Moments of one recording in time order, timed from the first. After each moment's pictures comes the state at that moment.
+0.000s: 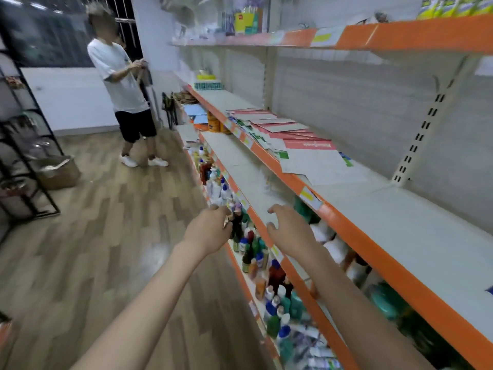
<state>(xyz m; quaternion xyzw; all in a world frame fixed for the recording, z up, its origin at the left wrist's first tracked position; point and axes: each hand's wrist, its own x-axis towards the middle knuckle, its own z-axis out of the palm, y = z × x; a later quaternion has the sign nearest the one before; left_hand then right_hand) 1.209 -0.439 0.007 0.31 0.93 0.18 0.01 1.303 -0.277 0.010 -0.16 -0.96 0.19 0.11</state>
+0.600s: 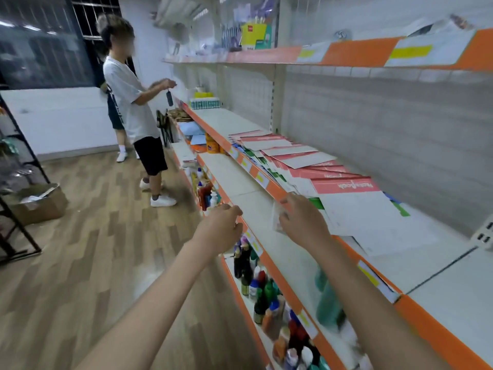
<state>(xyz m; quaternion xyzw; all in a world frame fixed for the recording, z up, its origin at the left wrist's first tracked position) 0.978 -0.365 0.037 0.36 0.92 0.15 -0.01 1.071 -0.200 0.042 -0.19 -0.94 0.19 0.19</state>
